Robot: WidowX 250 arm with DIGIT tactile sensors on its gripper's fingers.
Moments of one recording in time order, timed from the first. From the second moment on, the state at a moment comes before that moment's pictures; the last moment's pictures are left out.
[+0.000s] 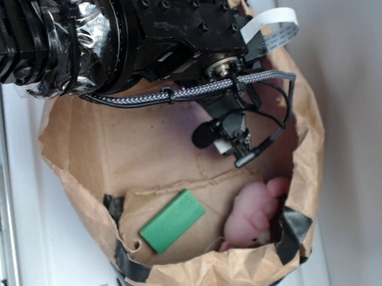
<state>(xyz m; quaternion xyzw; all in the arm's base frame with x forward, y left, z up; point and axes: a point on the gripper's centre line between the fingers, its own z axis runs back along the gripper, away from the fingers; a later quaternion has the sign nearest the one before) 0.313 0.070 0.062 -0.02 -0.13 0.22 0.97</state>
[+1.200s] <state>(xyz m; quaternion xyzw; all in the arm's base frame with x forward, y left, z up) 0.335 0.075 0.041 0.04 -0.18 0.26 0.95</state>
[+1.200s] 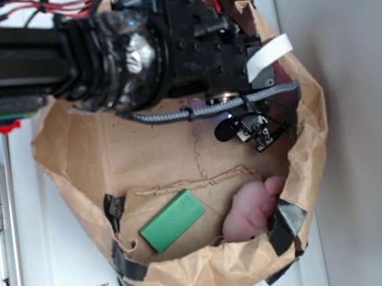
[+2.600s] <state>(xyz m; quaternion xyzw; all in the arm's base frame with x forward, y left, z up) 0.300 0.071 0.101 -0.01 -0.09 0.20 0.98</state>
